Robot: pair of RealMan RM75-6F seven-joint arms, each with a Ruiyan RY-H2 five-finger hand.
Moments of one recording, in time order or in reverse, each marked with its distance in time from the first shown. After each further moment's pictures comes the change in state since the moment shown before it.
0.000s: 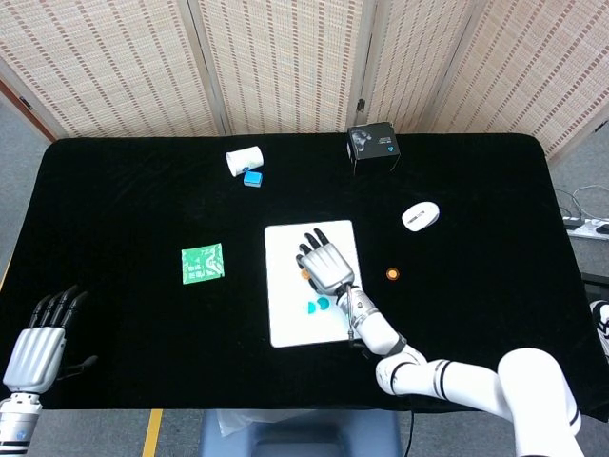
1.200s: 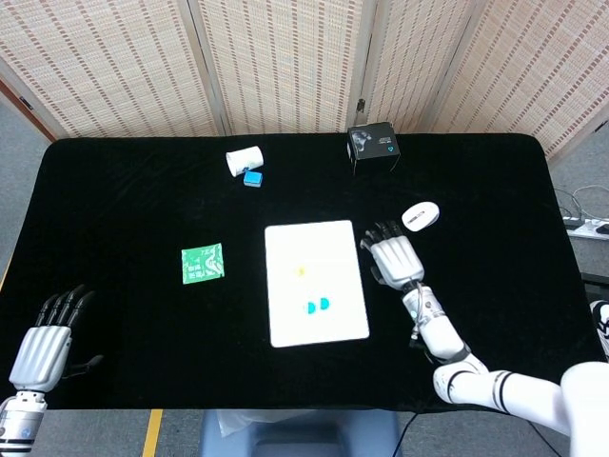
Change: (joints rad) left arm -0.010 -0.004 0.000 -0.007 0.018 -0.006 -0.005; right arm -0.197 0.238 -0.136 -0.104 -0.064 0.173 0.193
